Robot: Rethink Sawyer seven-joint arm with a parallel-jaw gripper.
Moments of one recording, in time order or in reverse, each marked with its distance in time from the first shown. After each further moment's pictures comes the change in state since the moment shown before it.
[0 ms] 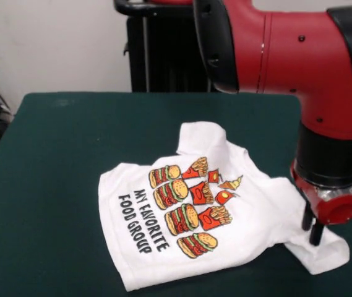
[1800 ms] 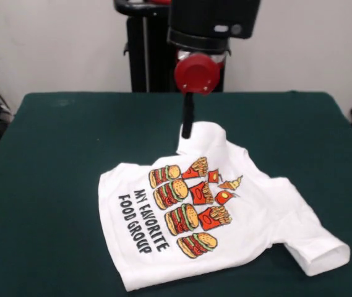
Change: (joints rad) arm -0.188 -0.469 -0.005 0.608 -0.190 -0.277 0.000
